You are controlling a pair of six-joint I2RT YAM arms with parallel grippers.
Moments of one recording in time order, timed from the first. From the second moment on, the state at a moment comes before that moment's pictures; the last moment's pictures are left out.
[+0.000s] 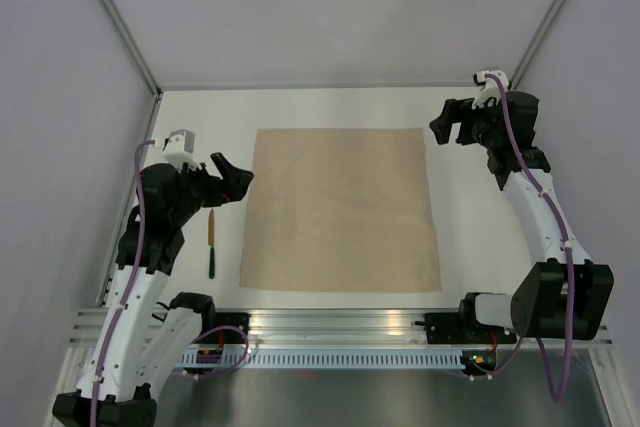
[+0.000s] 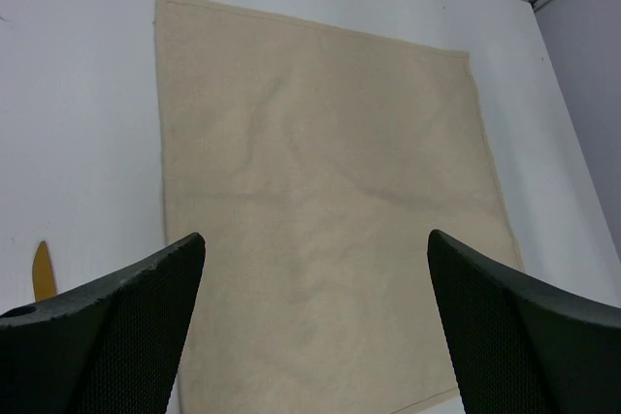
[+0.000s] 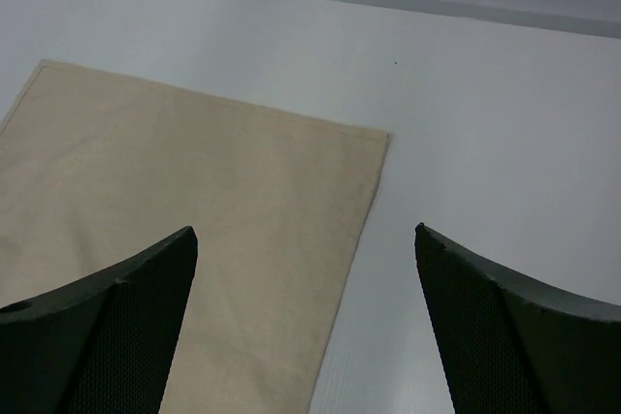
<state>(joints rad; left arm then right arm) -0.14 0.71 0.82 -0.45 0.20 -0.42 -0.07 1.30 1.10 -0.16 -0.38 -0.01</state>
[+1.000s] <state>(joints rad) -1.31 1.68 1.10 -0.07 -0.37 -0.35 -0.07 1.31 1.29 -0.42 -0.38 -0.08</state>
